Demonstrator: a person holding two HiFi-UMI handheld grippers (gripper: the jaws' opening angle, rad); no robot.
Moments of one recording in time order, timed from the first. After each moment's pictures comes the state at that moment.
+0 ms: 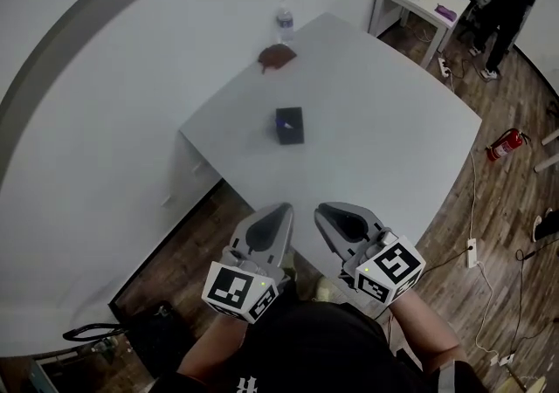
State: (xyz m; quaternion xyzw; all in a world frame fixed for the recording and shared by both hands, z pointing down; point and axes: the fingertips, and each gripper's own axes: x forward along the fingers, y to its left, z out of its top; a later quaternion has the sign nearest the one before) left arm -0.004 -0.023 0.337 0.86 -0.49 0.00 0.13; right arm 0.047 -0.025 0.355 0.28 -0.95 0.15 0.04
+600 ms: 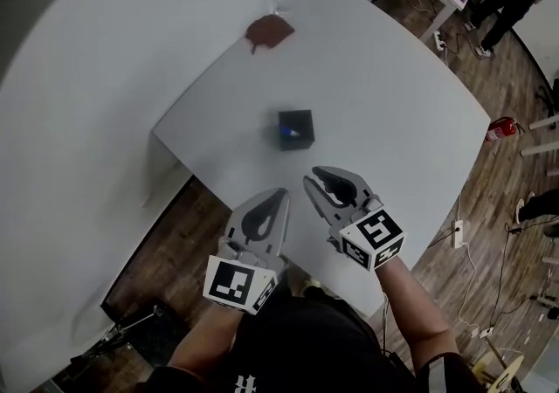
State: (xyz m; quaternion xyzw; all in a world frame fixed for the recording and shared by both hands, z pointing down) left arm -0.075 -0.164 0.407 0.86 -0.48 0.01 0.17; right arm -0.030 -0.198 0.454 0.32 -0.92 0.16 0.14
